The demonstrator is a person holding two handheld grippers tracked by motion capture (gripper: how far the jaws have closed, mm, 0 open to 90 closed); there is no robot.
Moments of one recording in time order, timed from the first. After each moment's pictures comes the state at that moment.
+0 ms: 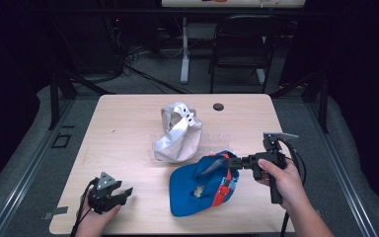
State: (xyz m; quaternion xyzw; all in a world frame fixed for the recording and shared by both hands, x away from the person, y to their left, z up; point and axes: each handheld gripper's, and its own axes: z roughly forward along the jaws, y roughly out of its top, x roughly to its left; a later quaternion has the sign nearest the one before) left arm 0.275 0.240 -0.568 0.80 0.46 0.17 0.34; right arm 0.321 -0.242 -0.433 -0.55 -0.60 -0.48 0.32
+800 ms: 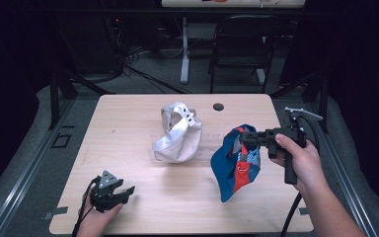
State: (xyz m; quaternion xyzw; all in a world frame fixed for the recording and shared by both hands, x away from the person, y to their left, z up) left arm 0.280 0.234 -0.567 0.80 0.46 0.17 0.34; right arm 0.333 -0.271 -0.370 -0.58 -0.55 -0.52 0.29
